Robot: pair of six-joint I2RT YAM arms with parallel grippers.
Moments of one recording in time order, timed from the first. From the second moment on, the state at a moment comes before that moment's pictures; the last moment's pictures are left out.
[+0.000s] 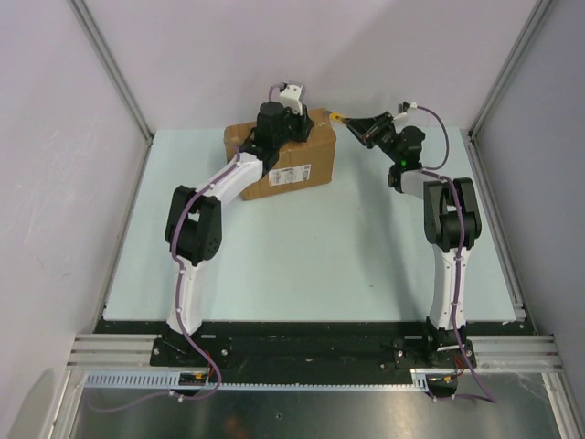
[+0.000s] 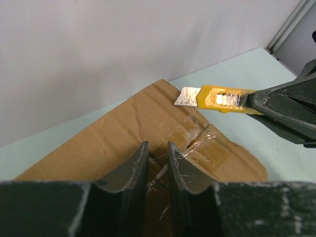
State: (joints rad) left arm -0.44 2.19 1.85 0.17 0.13 -0.12; right arm 0.12 2.25 1.52 0.97 -0.56 1.29
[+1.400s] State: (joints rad) left arm -0.44 2.18 1.83 0.20 0.12 -0.12; right arm 0.10 2.25 1.50 0.96 -0.50 1.31
